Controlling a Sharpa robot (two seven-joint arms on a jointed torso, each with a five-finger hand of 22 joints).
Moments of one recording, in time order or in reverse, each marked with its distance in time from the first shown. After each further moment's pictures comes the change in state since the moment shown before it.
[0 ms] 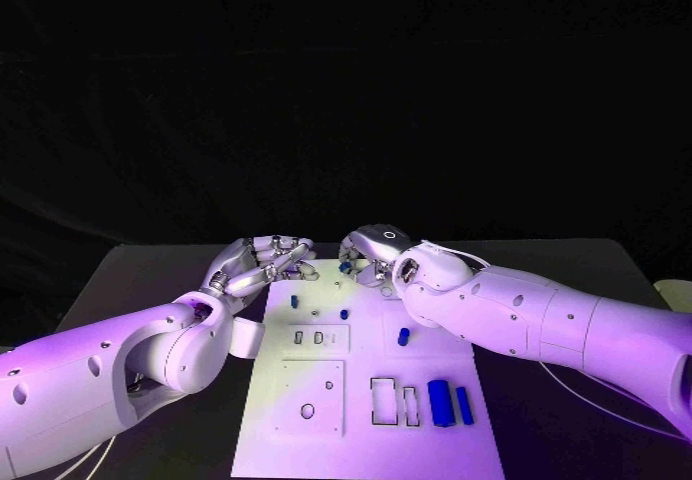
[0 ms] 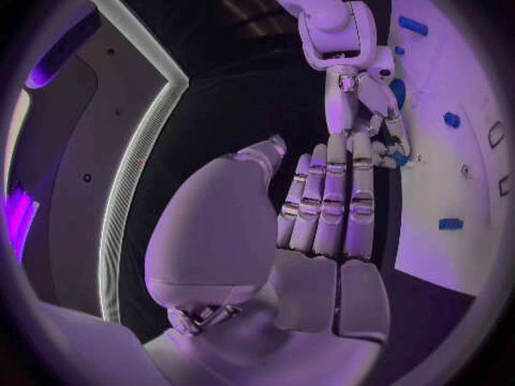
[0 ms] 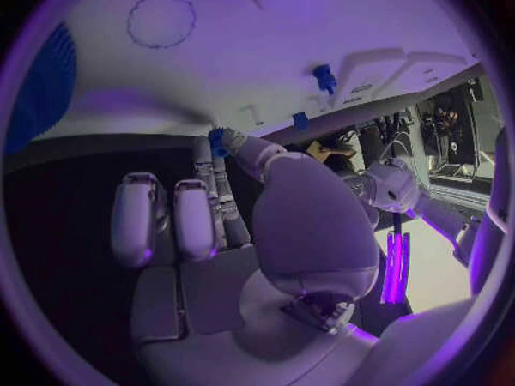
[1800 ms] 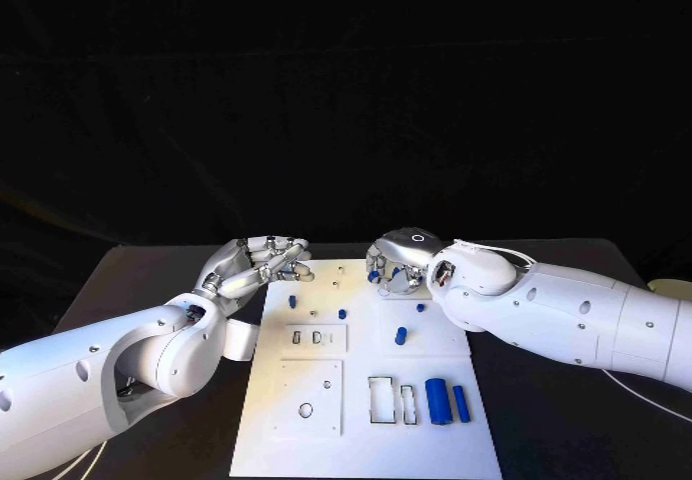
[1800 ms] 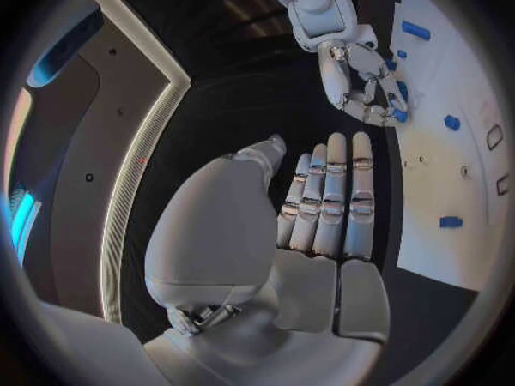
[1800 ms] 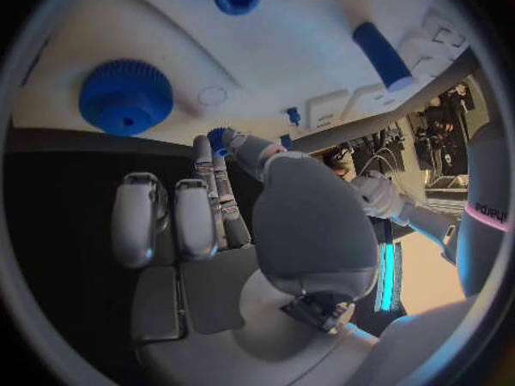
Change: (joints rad) left arm -0.002 -0.020 0.000 0.021 0.000 0.000 0.002; left_hand 0.000 0.000 -0.003 0.003 0.000 0.000 0.000 0.005 0.000 0.000 0.000 0.003 0.000 0.000 0.000 0.000 -0.003 0.000 0.000 0.000 0.000 0.000; right arm 0.031 -0.219 -0.008 0.239 -0.085 0.102 -0.036; right_hand 0.006 0.006 0.000 0.000 0.003 0.022 -0.008 0.005 -0.059 0.017 -0.006 -0.004 -0.008 0.000 0.000 -0.008 0.003 0.000 0.004 -0.004 0.000 0.007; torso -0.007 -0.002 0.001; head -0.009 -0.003
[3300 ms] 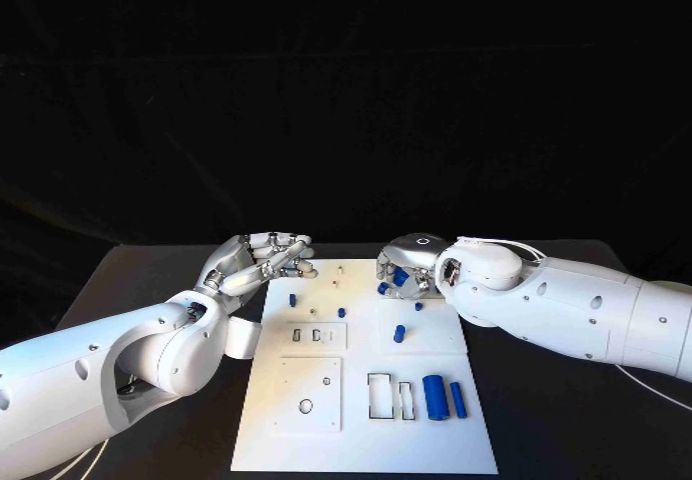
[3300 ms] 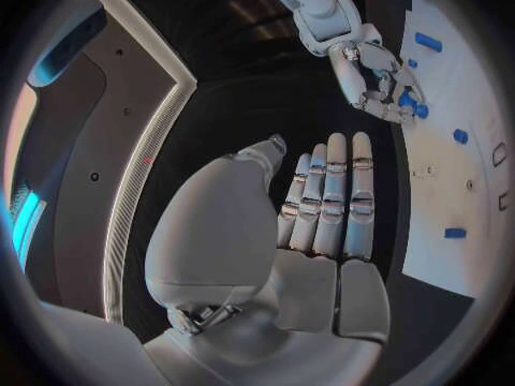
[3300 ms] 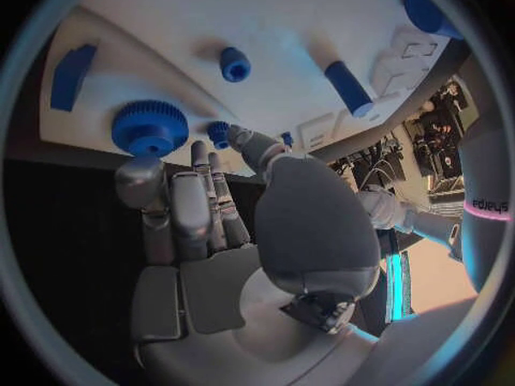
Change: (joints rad) left arm -0.001 0.003 0.000 0.018 0.000 0.000 0.005; left_hand 0.004 0.004 -0.003 -0.003 0.000 0.004 -0.004 0.000 0.000 0.000 0.000 0.004 0.000 0.000 0.000 -0.003 -0.003 0.000 0.000 0.000 -0.004 0.000; right arm 0.004 -0.040 -0.001 0.015 -0.013 0.168 0.001; right_hand -0.051 -0.057 -0.112 0.013 0.132 -0.079 0.039 -0.070 -0.051 -0.062 0.036 -0.097 -0.059 -0.001 0.024 -0.115 -0.094 0.047 -0.127 0.030 -0.201 -0.303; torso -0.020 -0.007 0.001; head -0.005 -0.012
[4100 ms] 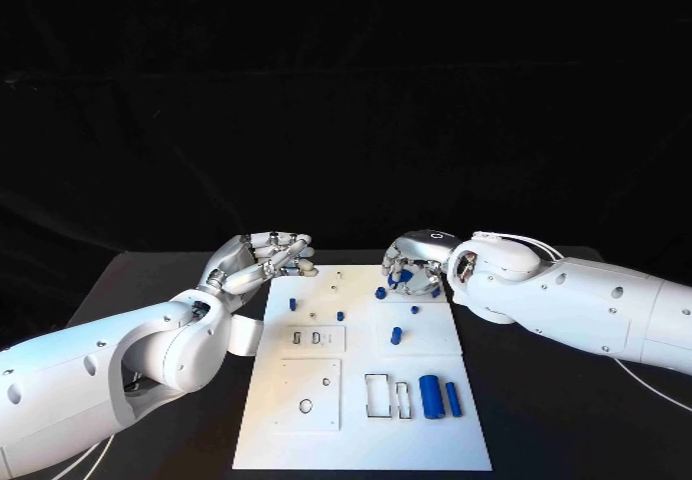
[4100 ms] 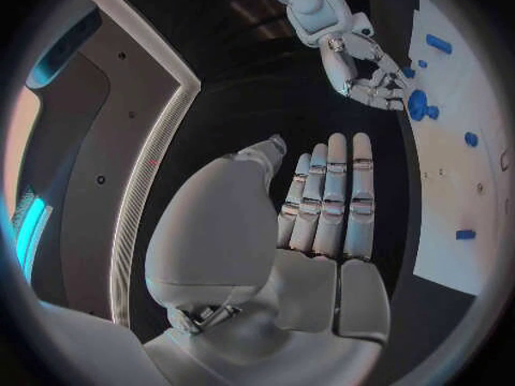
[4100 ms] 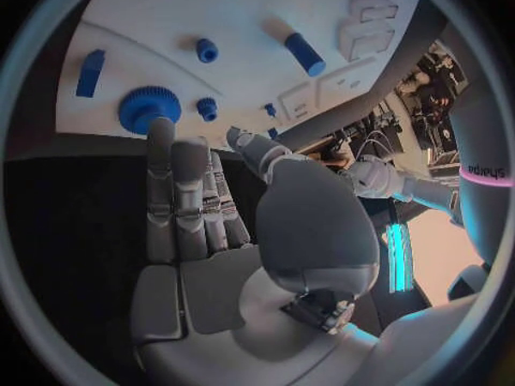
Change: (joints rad) left arm -0.009 0.012 -0.003 -0.020 0.008 -0.006 0.006; left_hand 0.000 0.000 0.000 0.000 0.000 0.004 -0.004 0.004 0.000 0.000 0.000 0.009 0.000 -0.004 0.004 -0.004 -0.006 0.000 -0.007 0.000 0.000 -0.001; right arm 0.004 -0.039 0.000 0.011 0.138 -0.017 0.056; right_hand -0.030 0.002 -0.003 -0.022 0.004 0.004 -0.003 0.006 -0.016 0.068 -0.006 -0.035 -0.024 -0.003 -0.004 -0.262 -0.237 0.030 -0.103 -0.012 -0.236 -0.313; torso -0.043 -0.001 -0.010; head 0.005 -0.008
